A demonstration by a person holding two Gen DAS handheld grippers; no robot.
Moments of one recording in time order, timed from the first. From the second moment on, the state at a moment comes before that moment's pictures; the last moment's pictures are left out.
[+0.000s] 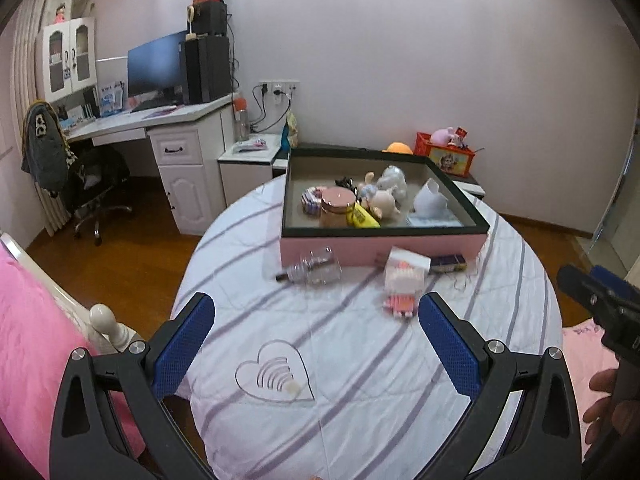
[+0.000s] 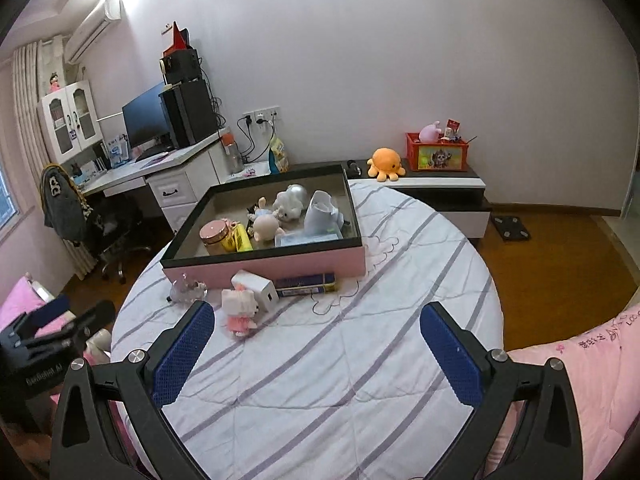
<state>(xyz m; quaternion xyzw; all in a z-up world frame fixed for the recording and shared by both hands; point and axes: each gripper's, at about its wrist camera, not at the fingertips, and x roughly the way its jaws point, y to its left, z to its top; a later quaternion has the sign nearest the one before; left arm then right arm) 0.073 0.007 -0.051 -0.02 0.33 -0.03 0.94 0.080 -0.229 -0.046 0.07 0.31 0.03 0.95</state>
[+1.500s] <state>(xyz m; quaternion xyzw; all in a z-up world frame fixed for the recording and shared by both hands) 0.211 0.022 -0.156 -0.06 0.44 -0.01 0.90 0.159 -0.160 -0.142 0.03 0.43 0.07 0.90</state>
